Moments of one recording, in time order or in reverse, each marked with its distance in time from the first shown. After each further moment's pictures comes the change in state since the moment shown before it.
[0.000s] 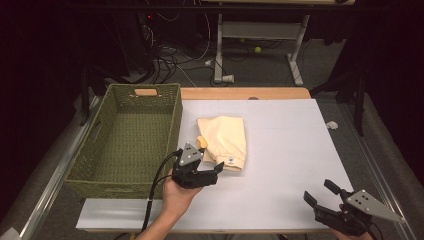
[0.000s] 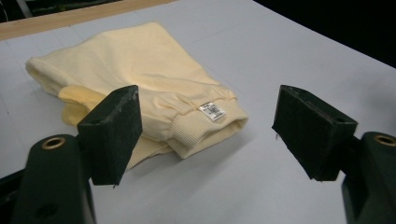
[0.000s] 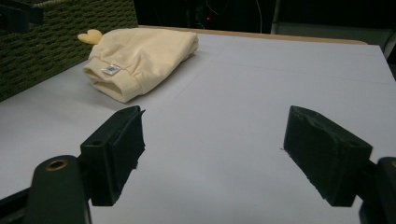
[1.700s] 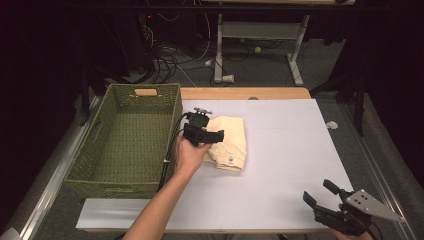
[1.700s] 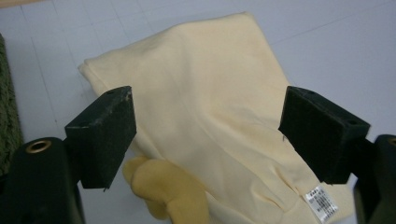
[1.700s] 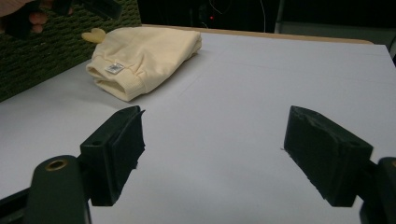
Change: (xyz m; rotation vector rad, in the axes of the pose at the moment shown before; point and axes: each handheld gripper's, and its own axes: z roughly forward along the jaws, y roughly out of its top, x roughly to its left) left arm 0.062 0.071 0.080 0.261 0.174 -0.186; right arm 0.000 0.000 0.001 0.002 0.014 -0.006
